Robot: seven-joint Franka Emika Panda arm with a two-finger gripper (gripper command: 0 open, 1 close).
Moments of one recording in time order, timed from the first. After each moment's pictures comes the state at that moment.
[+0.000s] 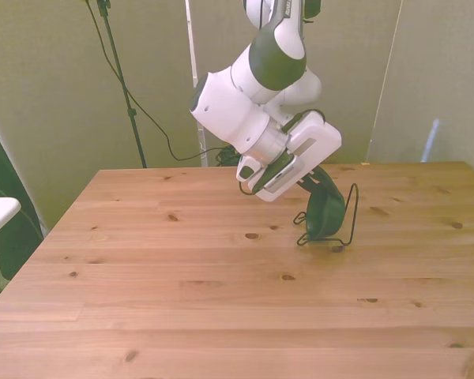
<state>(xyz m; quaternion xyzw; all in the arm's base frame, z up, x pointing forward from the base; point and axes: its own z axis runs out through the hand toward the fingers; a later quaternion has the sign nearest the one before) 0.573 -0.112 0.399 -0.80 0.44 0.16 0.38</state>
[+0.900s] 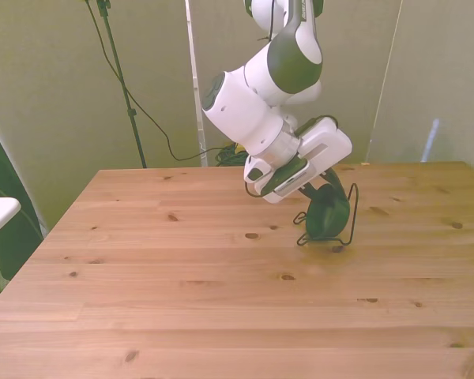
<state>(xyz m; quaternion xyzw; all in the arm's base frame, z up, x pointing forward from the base) 0.582 -0.075 0.389 -0.83 0.42 0.17 0.32</state>
